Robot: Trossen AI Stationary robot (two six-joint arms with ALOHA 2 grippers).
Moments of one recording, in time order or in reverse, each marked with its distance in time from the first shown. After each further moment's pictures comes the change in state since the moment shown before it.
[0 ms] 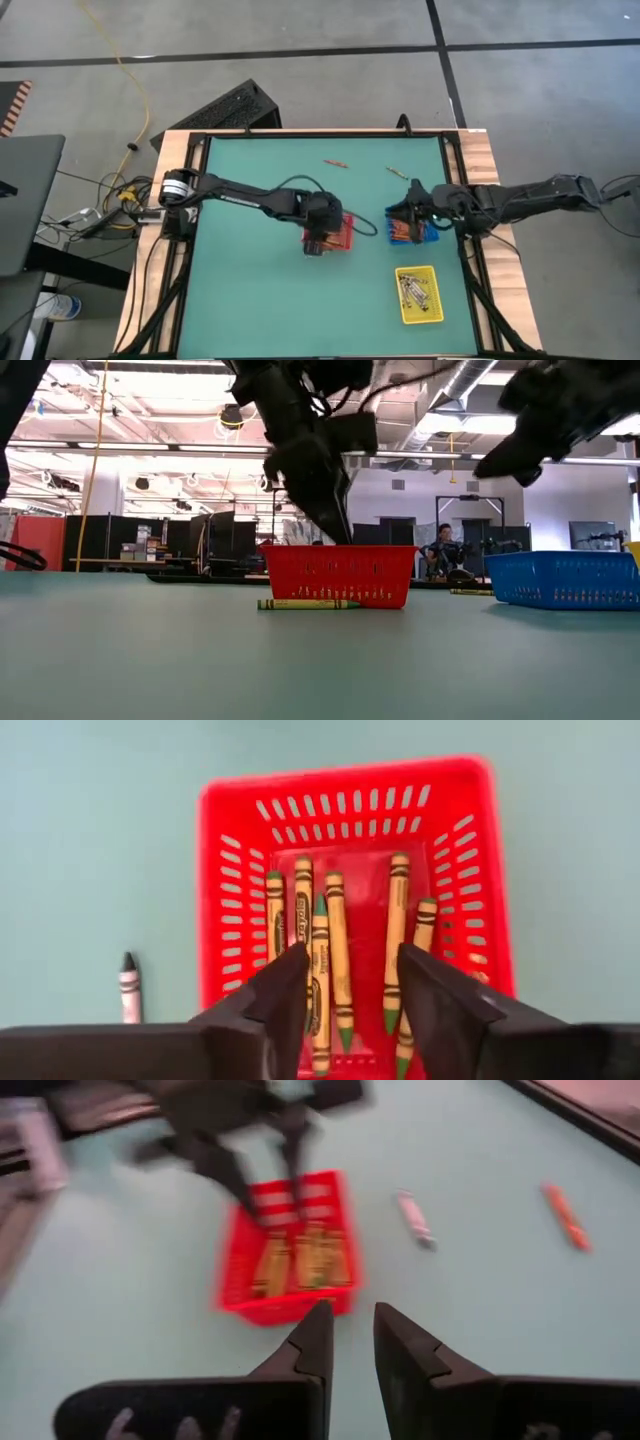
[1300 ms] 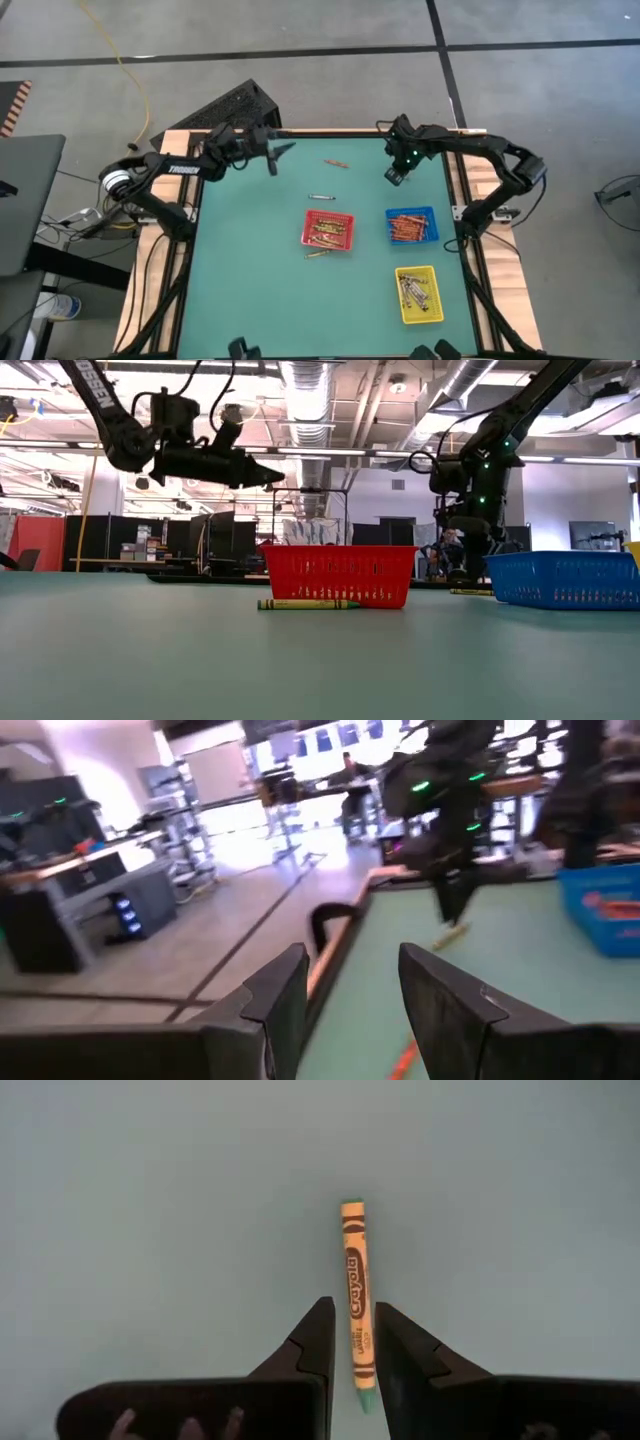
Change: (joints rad) left arm 0.767 -0.403 -0.869 1.529 0.438 -0.032; right arm -0.799 0.846 0.469 -0.452 -0.160 -0.394
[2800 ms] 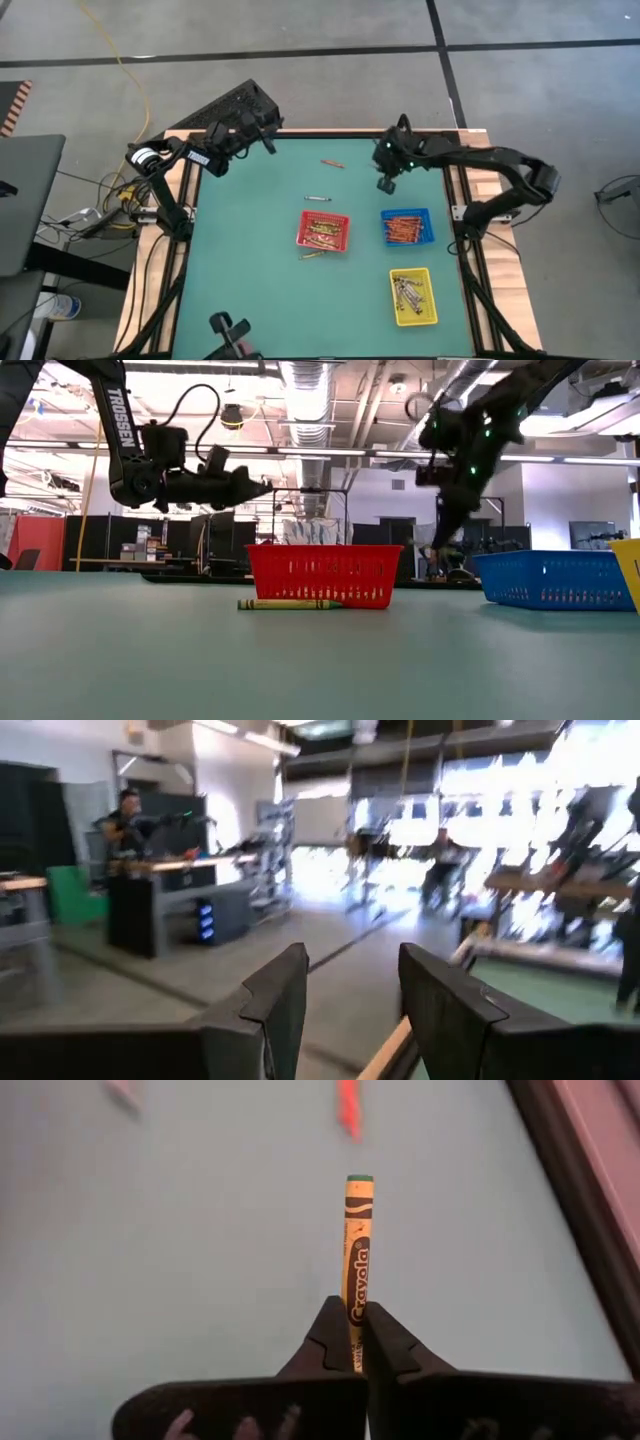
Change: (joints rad) left arm 0.141 0.261 0.002 0.479 -0.092 -0.279; right arm 0.285 -0.167 -0.022 0.200 0.034 -0.109
